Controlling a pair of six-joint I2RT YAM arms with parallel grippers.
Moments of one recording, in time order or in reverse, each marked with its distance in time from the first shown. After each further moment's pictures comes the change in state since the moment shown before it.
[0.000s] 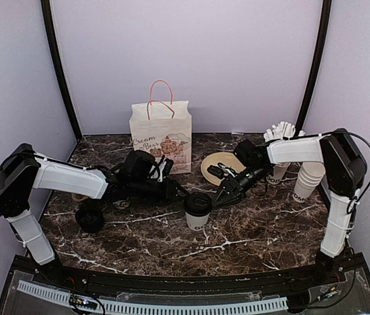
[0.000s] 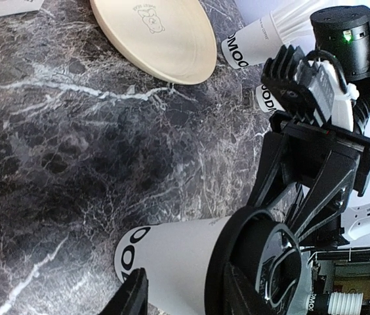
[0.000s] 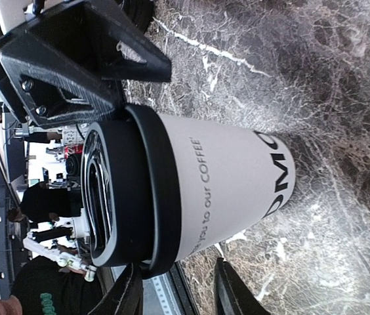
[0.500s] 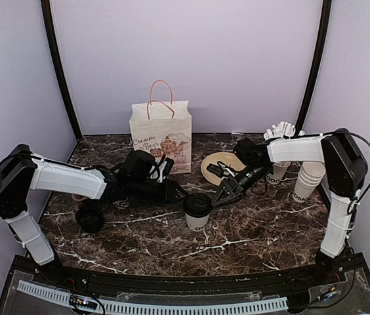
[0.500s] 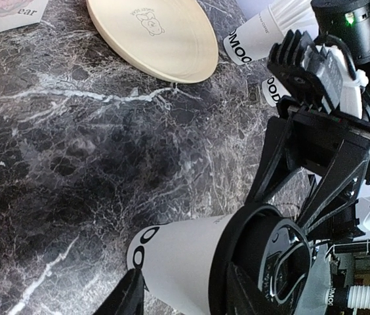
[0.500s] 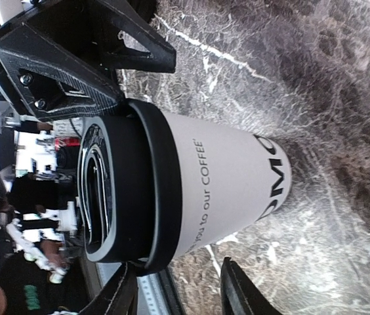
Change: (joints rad) left arm -0.006 -0.016 0.010 -0.005 -0.024 0.072; right arm 0.002 -0.003 0.019 -0.023 -0.002 -0.071
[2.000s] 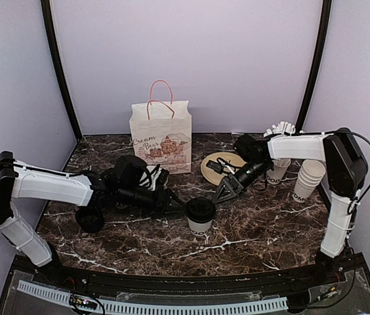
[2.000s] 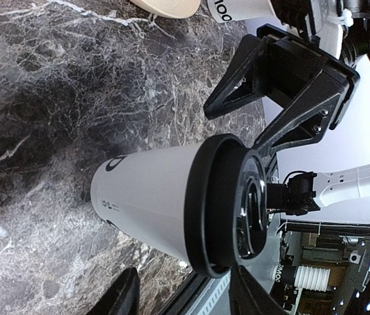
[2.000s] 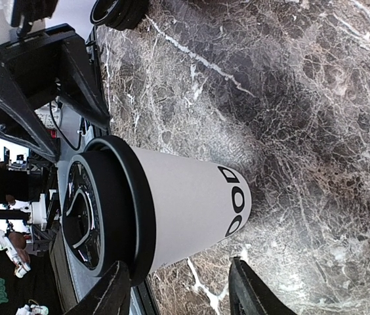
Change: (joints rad) left arm -0.035 -0.161 -0.109 -0.052 0.130 -0.206; right arm 0.000 -0.009 0.047 -0.043 0.080 -0.106
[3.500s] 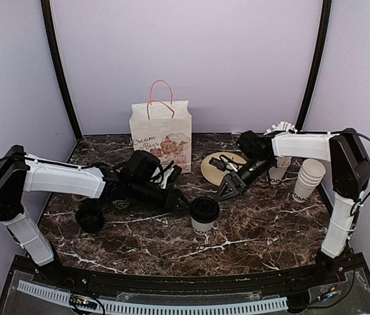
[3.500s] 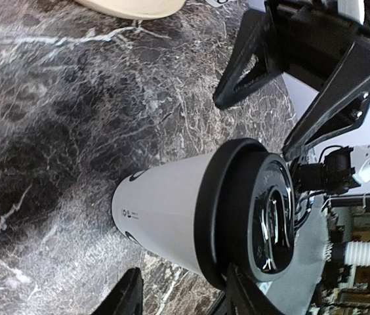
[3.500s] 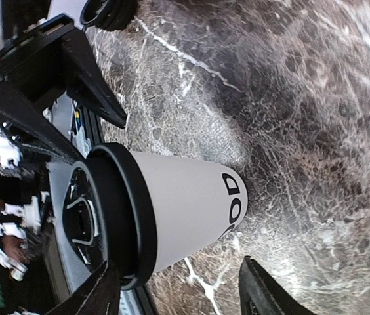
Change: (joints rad) left arm -0.010 0.121 0.150 -0.128 -0.024 0.256; right arm -0.011 -0.032 0.002 -0.030 0.049 0.005
